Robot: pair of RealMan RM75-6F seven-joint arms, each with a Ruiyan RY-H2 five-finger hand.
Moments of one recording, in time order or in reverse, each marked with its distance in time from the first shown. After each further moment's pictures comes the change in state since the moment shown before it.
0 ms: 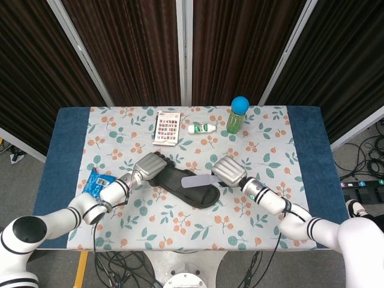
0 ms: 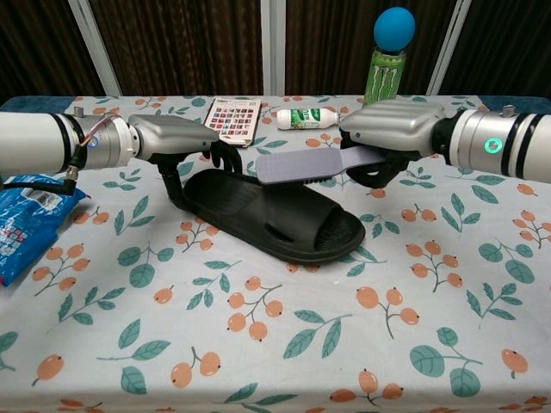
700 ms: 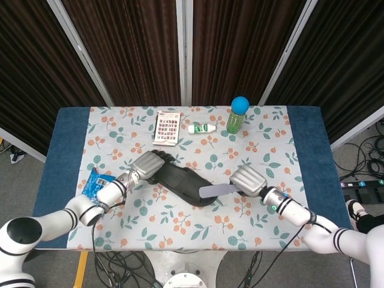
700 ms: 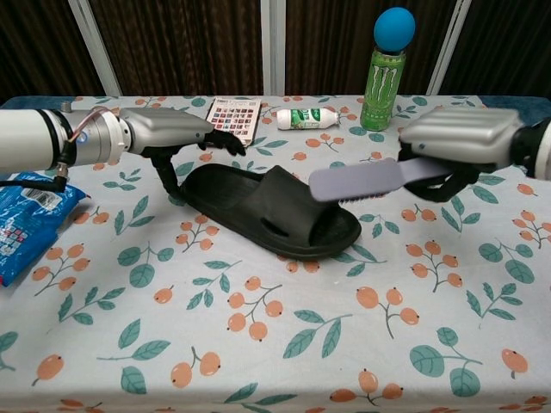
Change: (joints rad) left arm 0.028 0.028 -0.009 -0.042 -0.007 0.060 0.027; right arm -0.110 0.195 -0.100 -0.164 -0.038 0.146 0.009
